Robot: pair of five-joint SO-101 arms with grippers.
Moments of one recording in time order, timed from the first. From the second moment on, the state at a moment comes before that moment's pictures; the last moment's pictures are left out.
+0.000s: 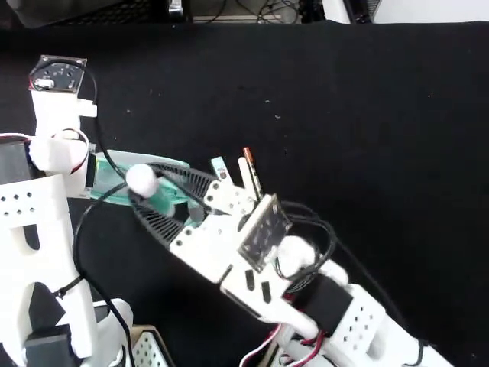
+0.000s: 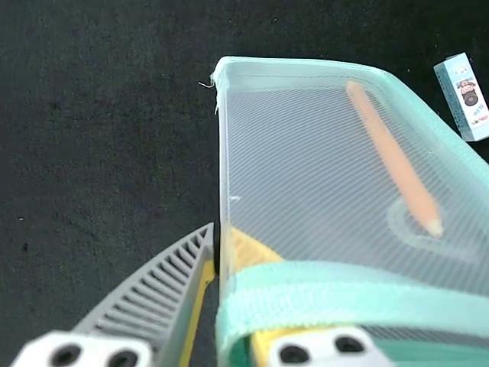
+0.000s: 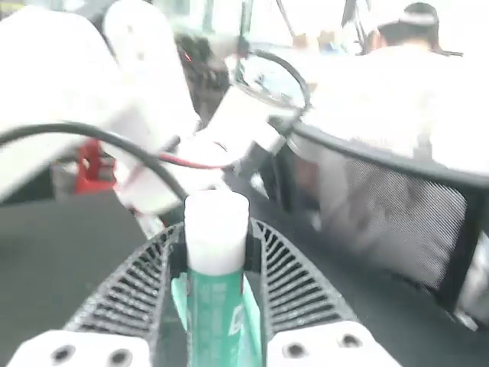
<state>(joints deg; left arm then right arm) -15.6 -27.9 2.3 99.7 -15.2 -54.8 -69.3 55.6 17.6 5.6</state>
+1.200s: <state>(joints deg) -16.4 -27.9 2.3 100.3 -15.2 -50.1 -42.1 47.4 17.2 10.6</state>
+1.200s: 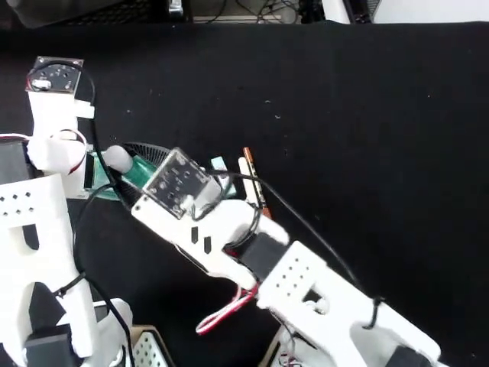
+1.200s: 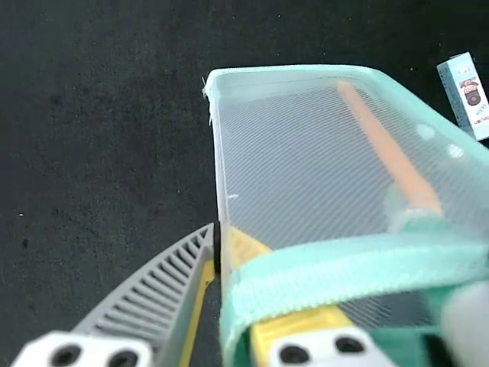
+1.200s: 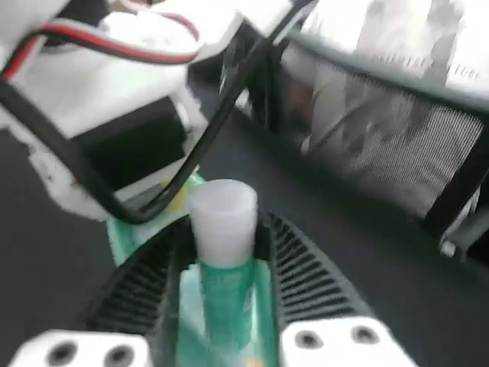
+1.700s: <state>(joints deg) -16.4 -27.9 2.3 100.4 -15.2 -42.6 -42.7 10.7 63.8 10.6</state>
